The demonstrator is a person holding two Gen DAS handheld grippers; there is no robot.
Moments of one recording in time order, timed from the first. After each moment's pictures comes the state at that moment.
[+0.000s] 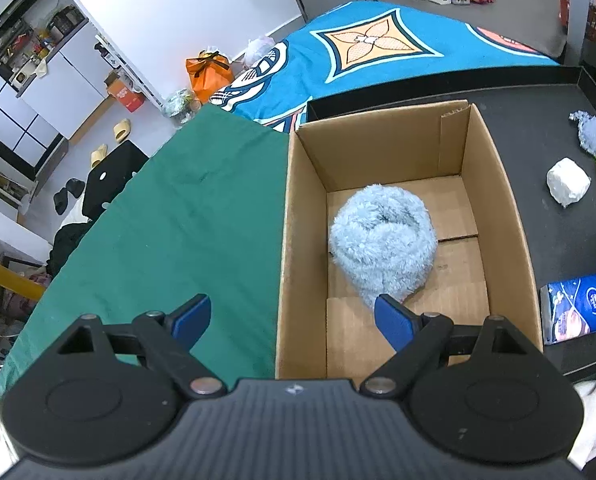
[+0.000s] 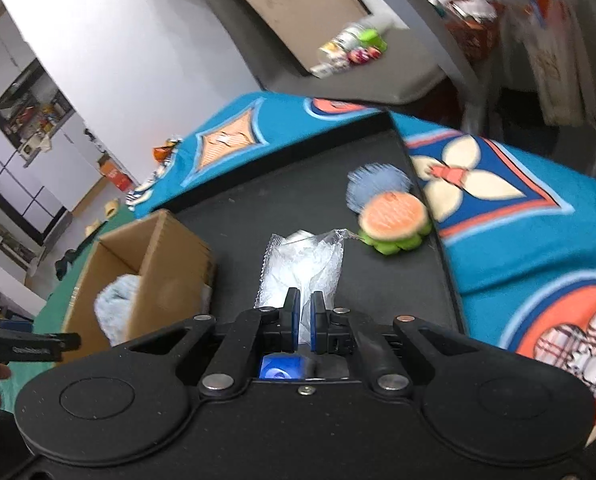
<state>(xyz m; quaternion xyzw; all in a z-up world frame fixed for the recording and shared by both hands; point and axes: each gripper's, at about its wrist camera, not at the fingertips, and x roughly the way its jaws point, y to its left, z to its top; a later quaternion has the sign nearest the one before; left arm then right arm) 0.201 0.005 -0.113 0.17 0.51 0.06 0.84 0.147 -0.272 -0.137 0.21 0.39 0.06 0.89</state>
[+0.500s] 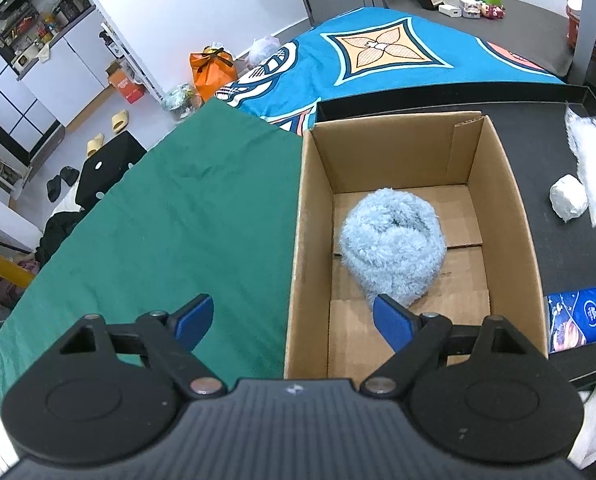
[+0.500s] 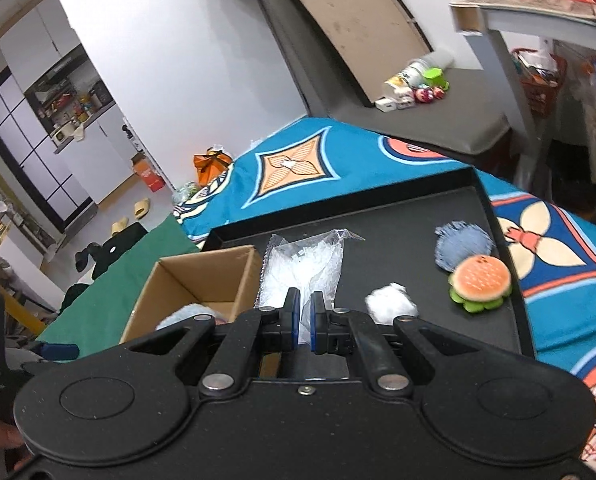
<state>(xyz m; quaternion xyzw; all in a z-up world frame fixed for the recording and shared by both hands) 0.203 0.022 -0.113 0.14 0.51 0.06 0.85 0.172 -0.214 -0.096 0.18 0.36 0.10 0.91</state>
